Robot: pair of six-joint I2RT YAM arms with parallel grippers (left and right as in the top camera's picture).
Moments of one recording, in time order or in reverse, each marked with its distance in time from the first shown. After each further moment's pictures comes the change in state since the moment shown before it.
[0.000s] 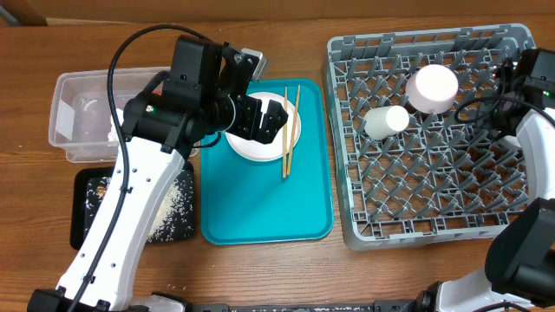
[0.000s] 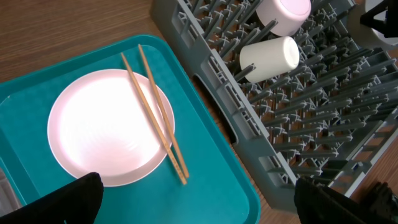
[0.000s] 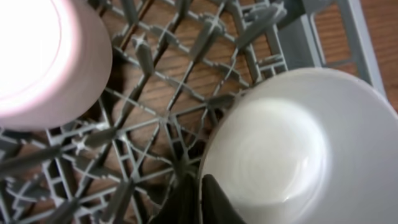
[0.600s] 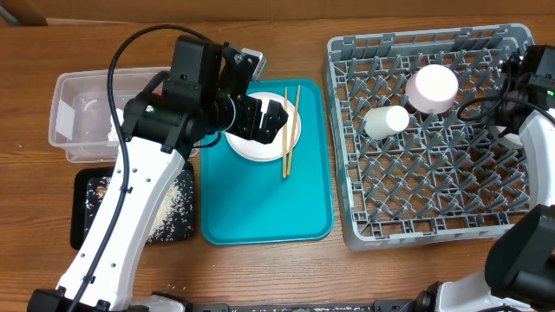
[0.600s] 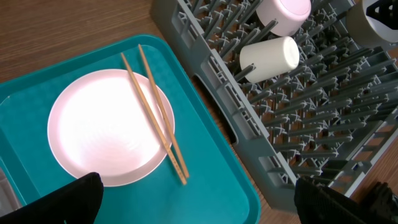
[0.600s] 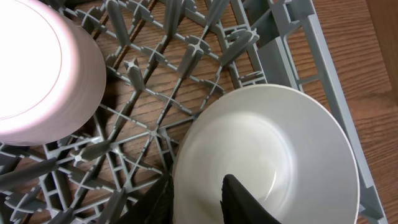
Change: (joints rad) left arm 0.000 0.000 0.000 0.000 0.000 0.000; right arm 0.000 -0.024 0.014 0.023 0.025 0.005
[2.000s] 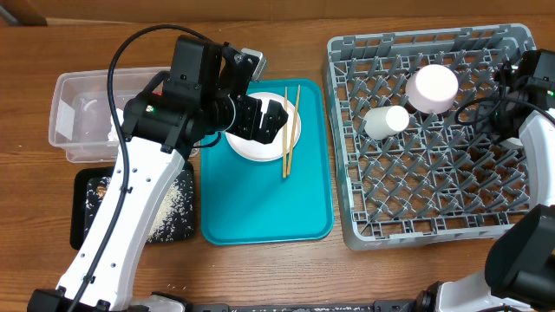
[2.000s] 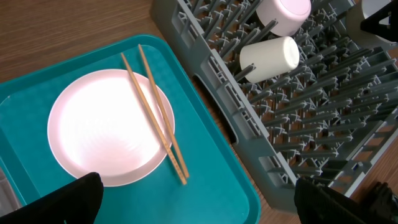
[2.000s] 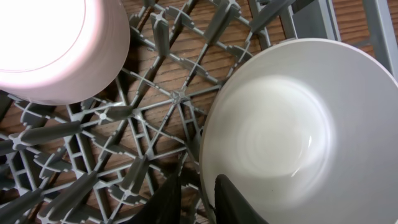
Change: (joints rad) left arm 0.000 0.000 0.000 0.000 0.000 0.000; right arm 0.000 0.000 0.000 -0.105 -0.068 0.000
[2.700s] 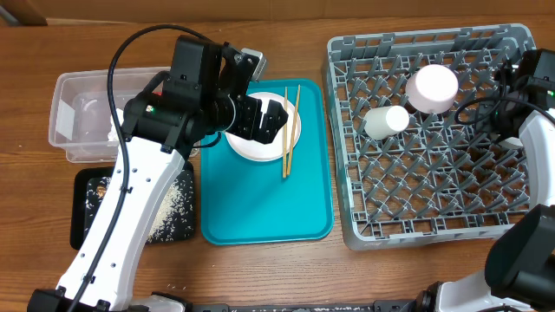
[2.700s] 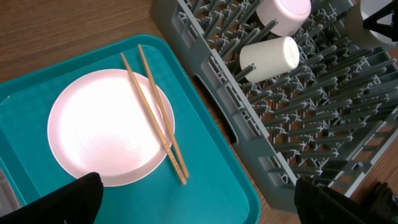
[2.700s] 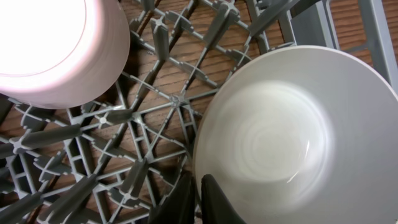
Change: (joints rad) left arm 0.000 0.000 0.000 0.000 0.000 0.000; right arm 0.000 0.000 0.000 0.008 0.000 0.001
